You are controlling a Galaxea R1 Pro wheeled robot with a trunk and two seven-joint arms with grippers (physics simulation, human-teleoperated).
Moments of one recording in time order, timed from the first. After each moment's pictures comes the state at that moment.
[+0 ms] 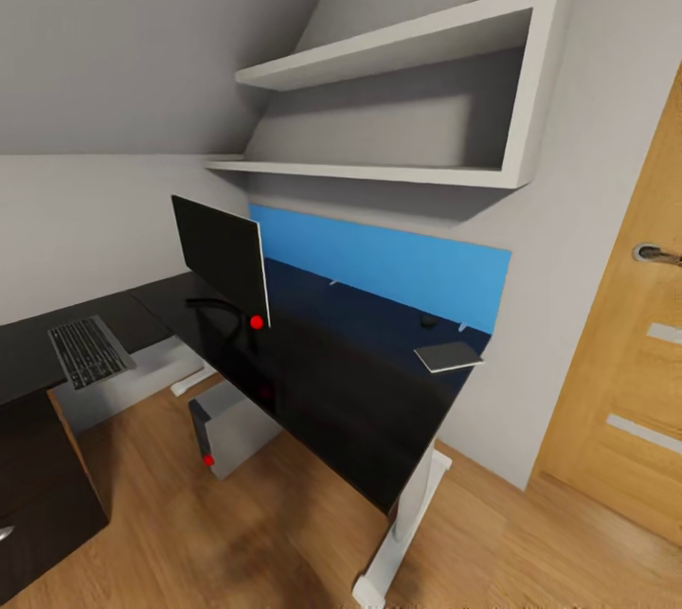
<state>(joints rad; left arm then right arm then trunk) 0.05 0.00 -0.23 -0.54 0.35 -0.10 0.04 -0.13 0.03 0.23 0.02 -0.39 -0.85 -0.04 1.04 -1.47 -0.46</state>
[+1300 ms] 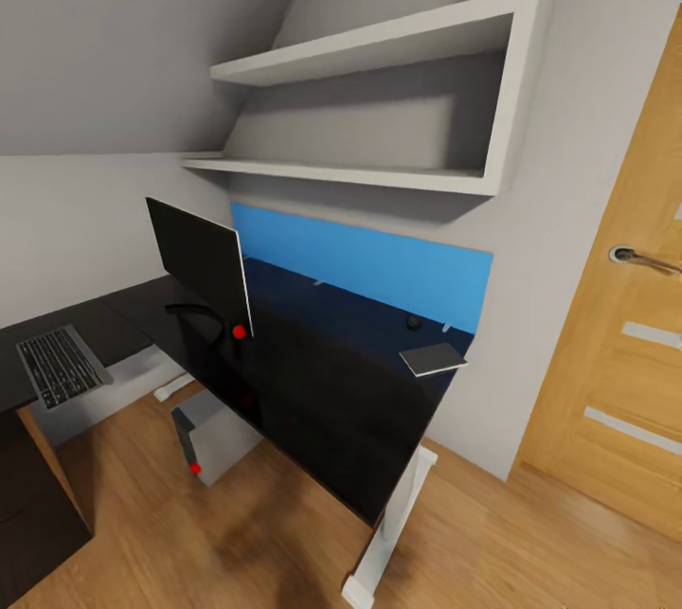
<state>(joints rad) 0.05 -0.03 -0.24 -0.46 0.34 -0.34 0.05 -0.13 0.03 0.23 0.02 -0.39 -0.86 -0.04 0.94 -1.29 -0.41</state>
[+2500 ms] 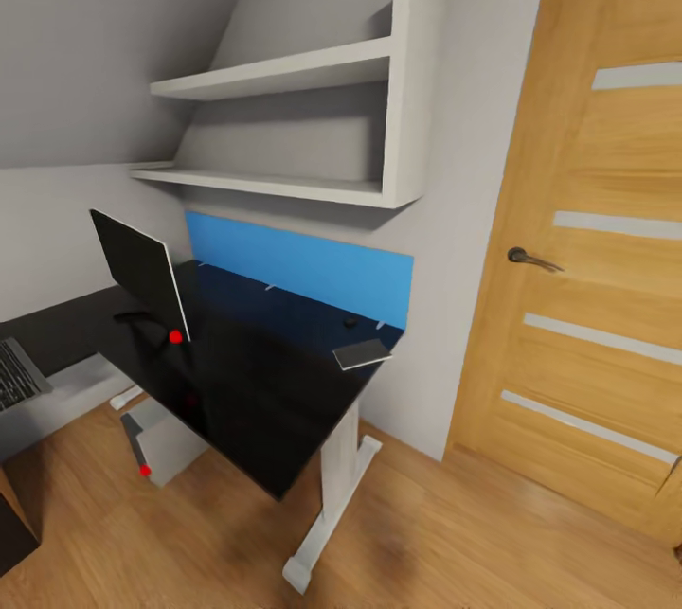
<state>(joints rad) 0.05 -0.04 -0.24 -0.46 0.34 -0.31 0.11 -0.13 0.03 0.23 0.02 -0.39 -0.84 -0.04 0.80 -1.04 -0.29</state>
